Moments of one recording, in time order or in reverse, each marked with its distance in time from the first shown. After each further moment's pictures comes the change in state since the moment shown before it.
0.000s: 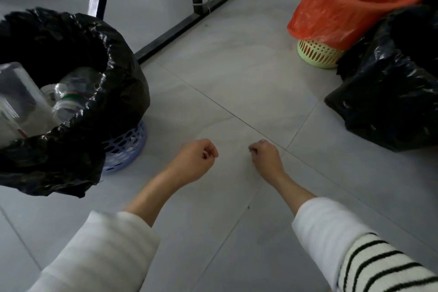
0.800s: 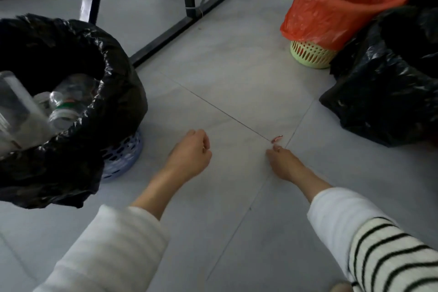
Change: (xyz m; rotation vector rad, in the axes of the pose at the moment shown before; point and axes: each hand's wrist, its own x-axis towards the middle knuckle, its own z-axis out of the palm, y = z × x) left_hand 0.021 -0.008 -0.011 0.144 0.128 0.061; right_hand 0.002 0.046 -0.022 -0.346 -0.293 0.074
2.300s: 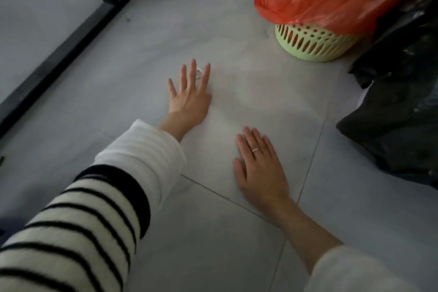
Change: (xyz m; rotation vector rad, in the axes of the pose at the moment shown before) left_hand 0.376 0.033 0.099 0.483 0.037 0.193; right_hand 0.171 0.008 -0.008 0.060 0.573 -0.129
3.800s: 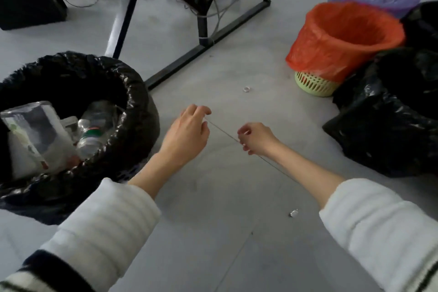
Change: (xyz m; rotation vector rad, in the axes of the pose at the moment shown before) left_hand -0.347 -0.029 -0.177 -0.341 0.349 -0.079; right_hand -0.069 -0.158 -0.201 0.579 -0.467 0.242
